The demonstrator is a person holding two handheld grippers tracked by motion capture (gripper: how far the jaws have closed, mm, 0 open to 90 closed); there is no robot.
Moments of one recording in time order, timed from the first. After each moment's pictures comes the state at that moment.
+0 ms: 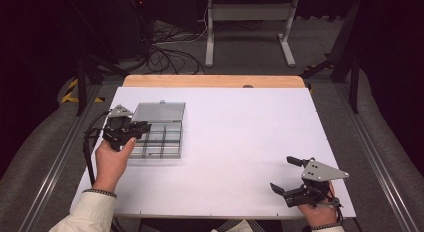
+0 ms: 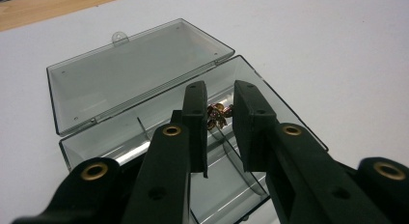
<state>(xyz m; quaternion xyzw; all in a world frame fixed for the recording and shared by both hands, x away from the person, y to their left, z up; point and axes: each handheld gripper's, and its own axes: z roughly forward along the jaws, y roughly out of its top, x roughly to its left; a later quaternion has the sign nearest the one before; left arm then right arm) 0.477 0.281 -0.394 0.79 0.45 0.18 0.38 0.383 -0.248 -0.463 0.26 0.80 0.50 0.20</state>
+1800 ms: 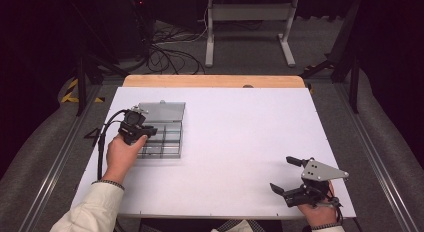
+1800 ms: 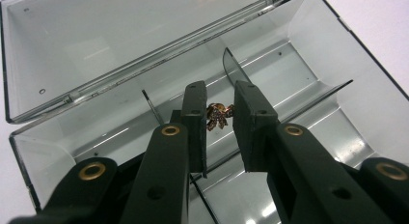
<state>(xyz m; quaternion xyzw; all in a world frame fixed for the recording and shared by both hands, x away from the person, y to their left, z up) 0.527 0.272 -0.440 0.82 0.49 0.13 0.28 0.383 -0.248 -0.464 0.25 0.80 0.51 0.19</state>
